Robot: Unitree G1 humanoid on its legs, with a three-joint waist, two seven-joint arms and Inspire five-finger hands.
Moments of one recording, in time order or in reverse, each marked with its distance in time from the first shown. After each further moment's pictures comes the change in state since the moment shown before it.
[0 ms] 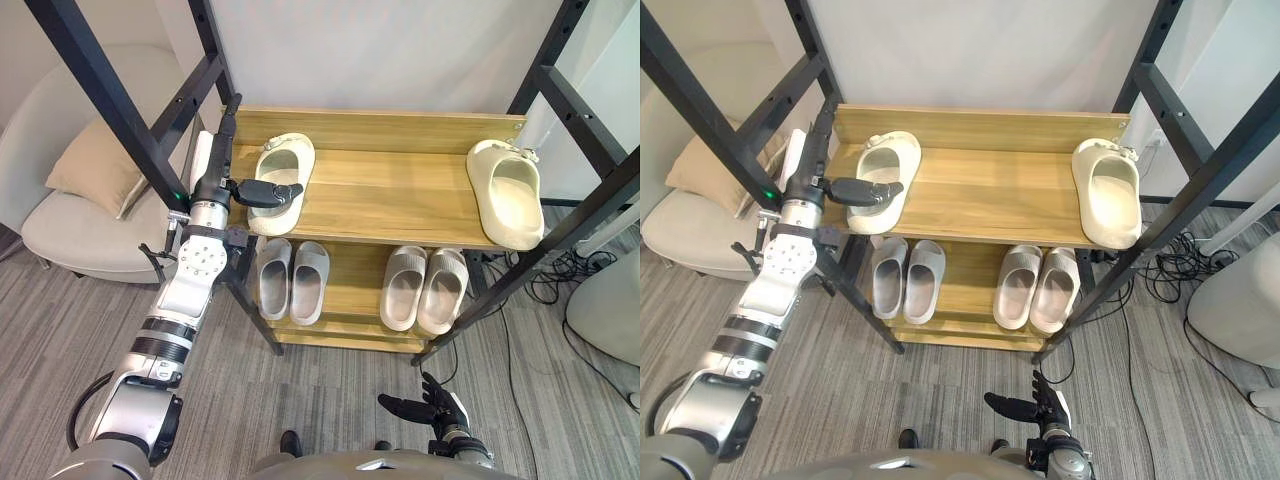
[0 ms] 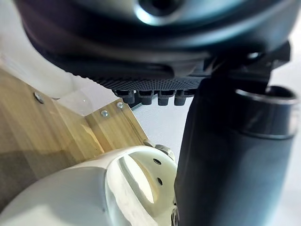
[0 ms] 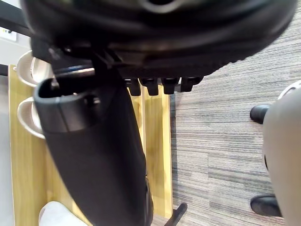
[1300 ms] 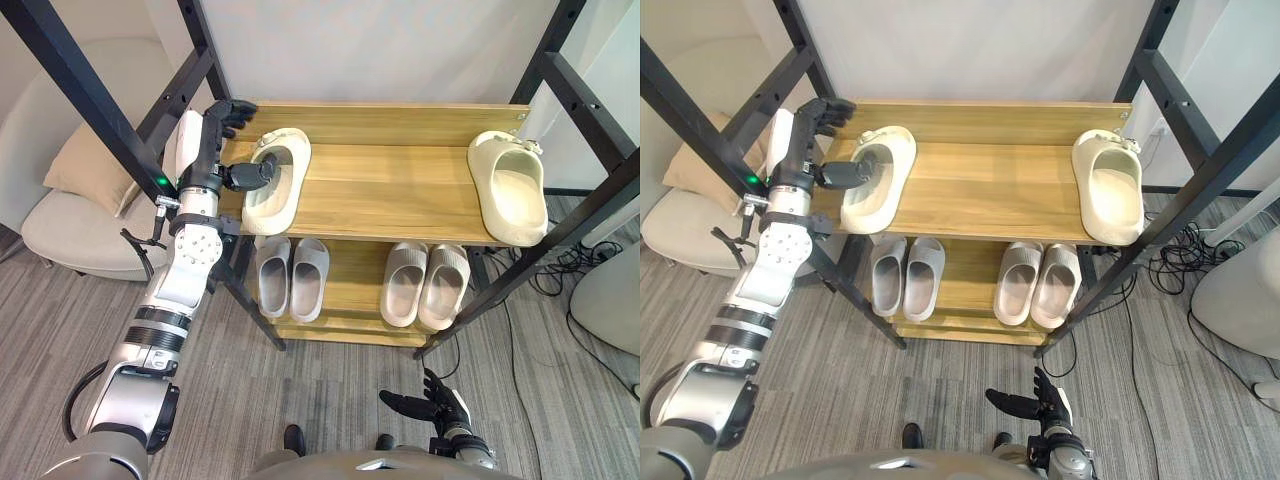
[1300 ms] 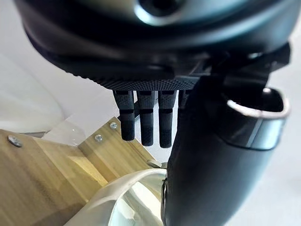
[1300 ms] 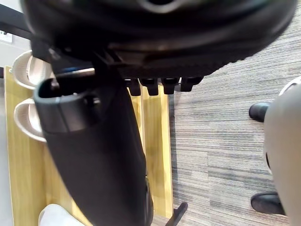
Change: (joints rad) left arm -0.038 0.014 0.002 0.009 0.172 0.038 0.065; right arm 0.002 0.001 -0.008 -0.016 0.002 -0.003 0.003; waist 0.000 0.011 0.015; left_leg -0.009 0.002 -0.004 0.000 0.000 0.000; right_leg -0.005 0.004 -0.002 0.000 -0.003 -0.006
